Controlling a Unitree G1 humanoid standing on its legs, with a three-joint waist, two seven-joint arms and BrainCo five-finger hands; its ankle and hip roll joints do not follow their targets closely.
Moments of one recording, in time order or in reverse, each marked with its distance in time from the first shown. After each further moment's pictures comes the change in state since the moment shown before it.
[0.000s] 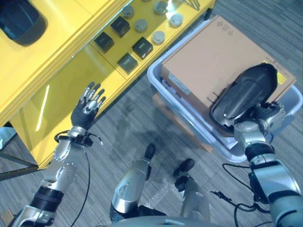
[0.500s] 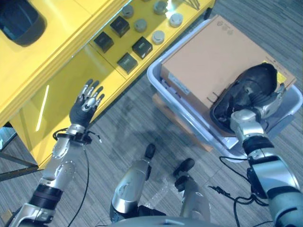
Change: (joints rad) left arm -0.012 0.012 0.002 0.000 0.000 0.001 0.014; right arm -0.027 0.008 0.000 -0.123 0.011 -0.028 0.011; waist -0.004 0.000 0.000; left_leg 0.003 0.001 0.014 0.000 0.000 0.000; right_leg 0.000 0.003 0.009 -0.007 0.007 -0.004
